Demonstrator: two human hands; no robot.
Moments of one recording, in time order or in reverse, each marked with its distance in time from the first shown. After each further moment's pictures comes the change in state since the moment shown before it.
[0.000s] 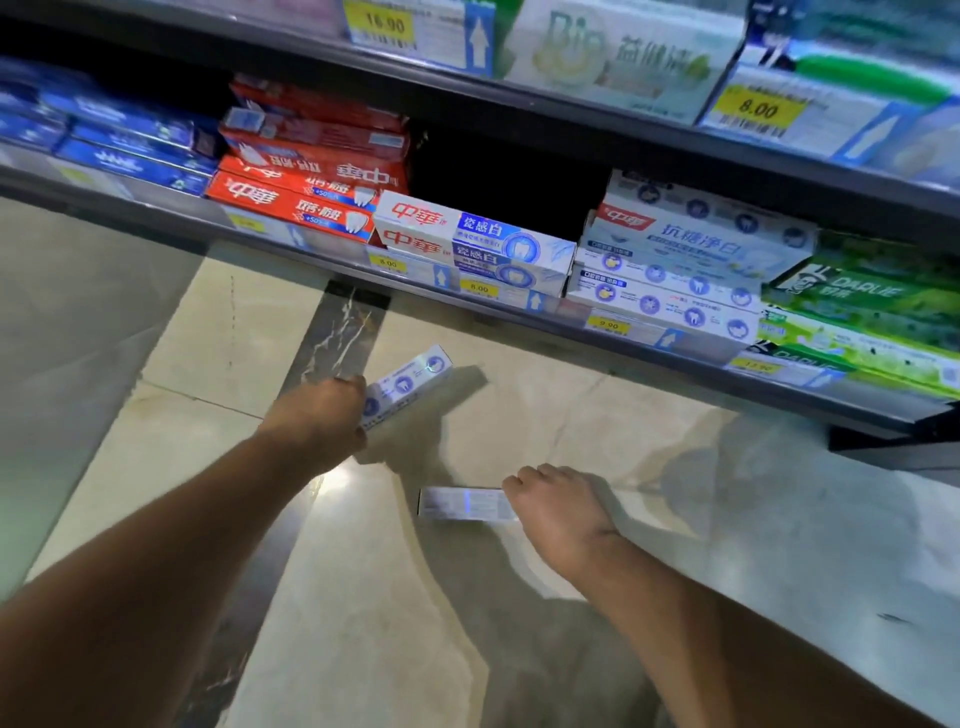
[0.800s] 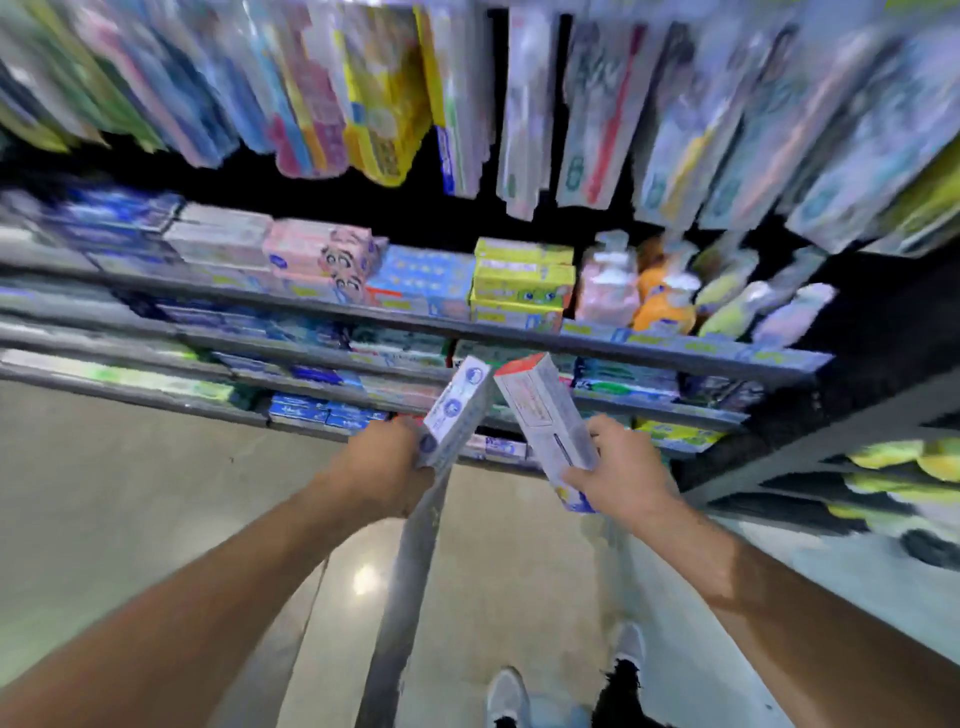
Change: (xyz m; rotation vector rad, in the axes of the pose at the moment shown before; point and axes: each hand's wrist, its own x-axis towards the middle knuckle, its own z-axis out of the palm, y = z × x) left_hand -0.444 -0.024 -0.592 -0.238 0.146 0.194; right_hand -0.363 -0.073 -0.641 0.713 0.362 0.565
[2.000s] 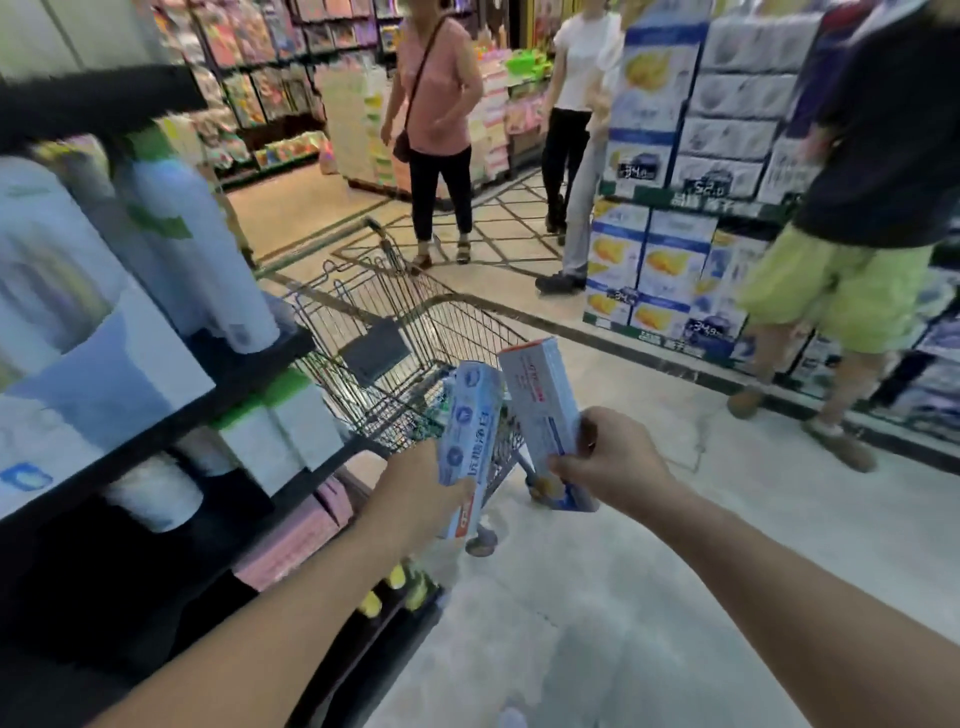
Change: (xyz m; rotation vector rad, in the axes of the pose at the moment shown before) left_hand -0.107 0.903 0.104 -0.095 -0.157 0.944; right_hand -0.349 0.603 -0.490 0.300 0.878 0.629
